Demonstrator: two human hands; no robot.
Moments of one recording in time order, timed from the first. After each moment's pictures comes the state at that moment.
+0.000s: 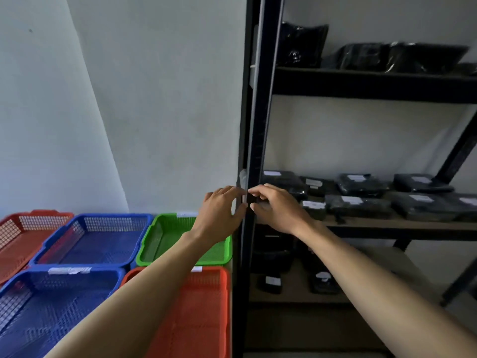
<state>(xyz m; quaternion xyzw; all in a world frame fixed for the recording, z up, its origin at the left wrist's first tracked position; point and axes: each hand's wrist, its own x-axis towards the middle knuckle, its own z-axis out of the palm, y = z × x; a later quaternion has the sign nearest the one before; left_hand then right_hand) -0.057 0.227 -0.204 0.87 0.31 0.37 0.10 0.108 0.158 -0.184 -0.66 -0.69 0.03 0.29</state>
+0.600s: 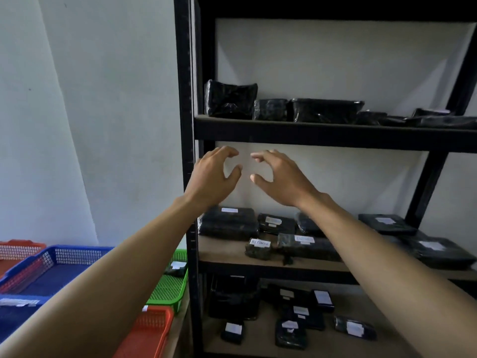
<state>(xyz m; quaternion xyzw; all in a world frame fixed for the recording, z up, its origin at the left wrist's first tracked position) 0.105 0.168 -0.058 0.82 0.29 0.49 0.03 0.278 0.094 -0.049 -0.59 -0.72 -0.12 0.34</state>
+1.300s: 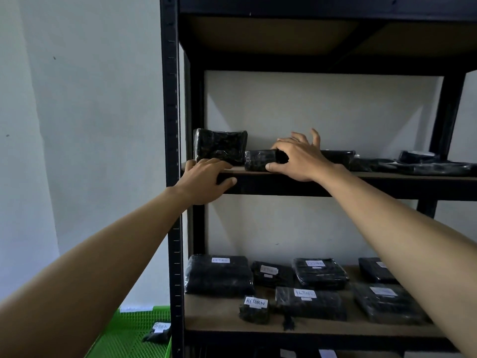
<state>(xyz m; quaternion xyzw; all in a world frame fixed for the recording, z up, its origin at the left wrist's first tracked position) 0.126 0.261 0.029 0.89 0.31 0.32 -0.10 0.362 0.169 0.078 -0.69 -0.64 -0.30 0.17</state>
